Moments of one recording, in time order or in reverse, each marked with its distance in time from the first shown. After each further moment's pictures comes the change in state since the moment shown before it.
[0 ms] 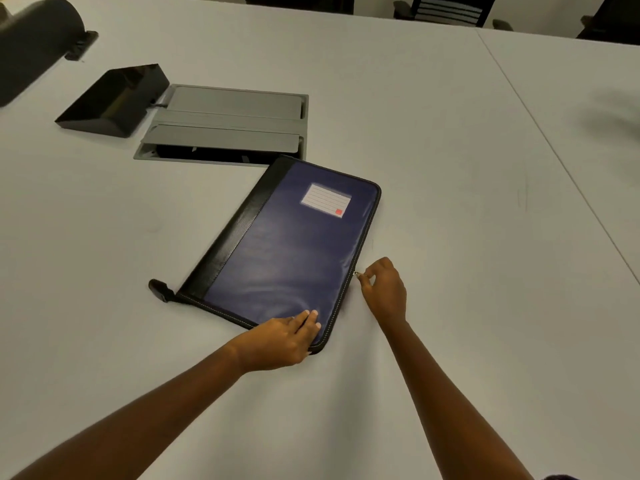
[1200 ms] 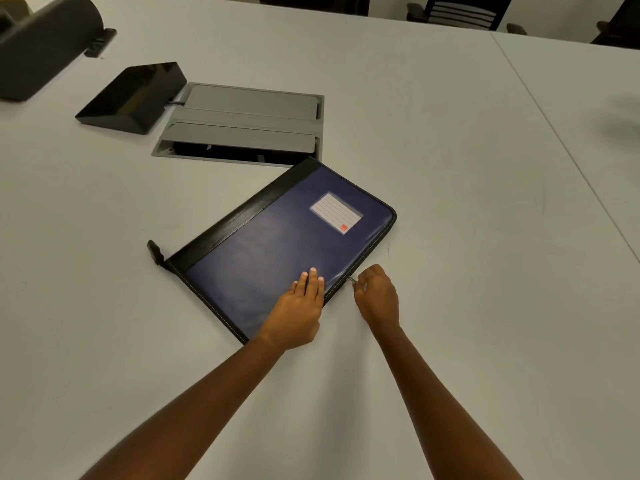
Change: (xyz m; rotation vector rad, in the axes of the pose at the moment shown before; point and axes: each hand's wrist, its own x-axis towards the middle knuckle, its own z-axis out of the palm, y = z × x) left_hand 0.021 -0.017 0.025 -0.368 -0.254 -0.650; right_hand -0.012 -0.033 0.030 -0.087 -0.116 0.039
